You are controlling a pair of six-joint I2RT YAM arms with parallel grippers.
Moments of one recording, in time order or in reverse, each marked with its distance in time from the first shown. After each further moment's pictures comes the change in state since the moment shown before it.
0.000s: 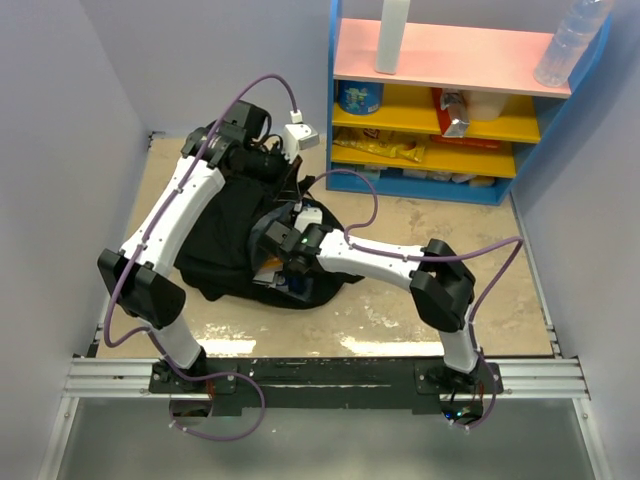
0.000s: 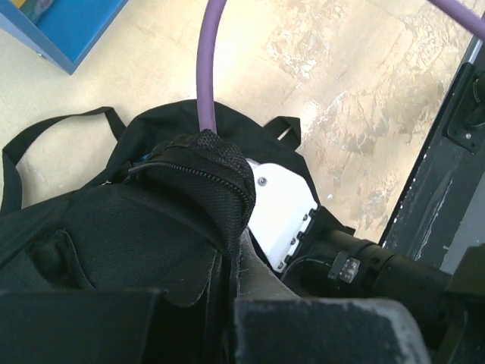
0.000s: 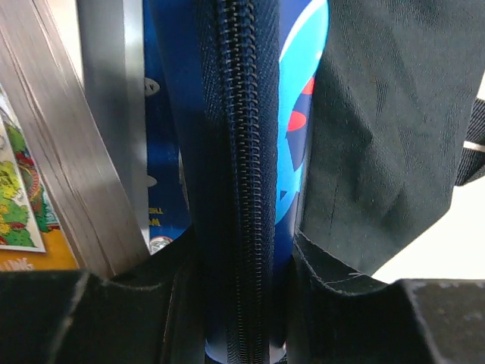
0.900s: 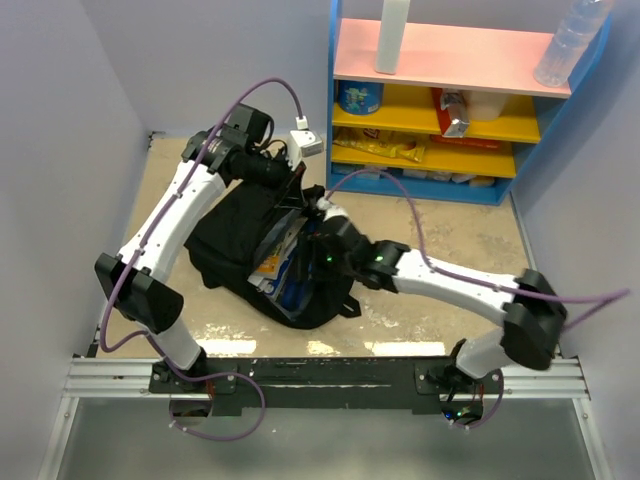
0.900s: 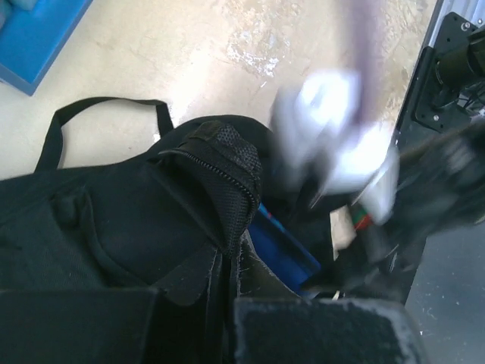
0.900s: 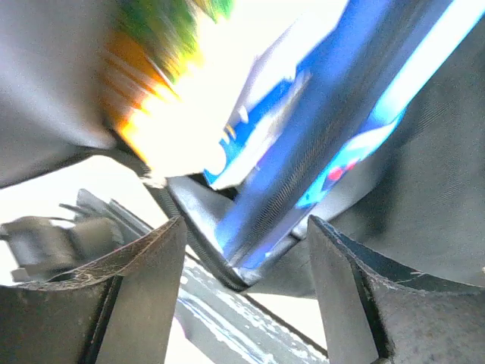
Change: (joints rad) left arm -0.013 -0.034 -0.031 -0.002 0.069 0.044; right arm -0.079 -0.474 -0.512 0.531 -0.425 -0.285
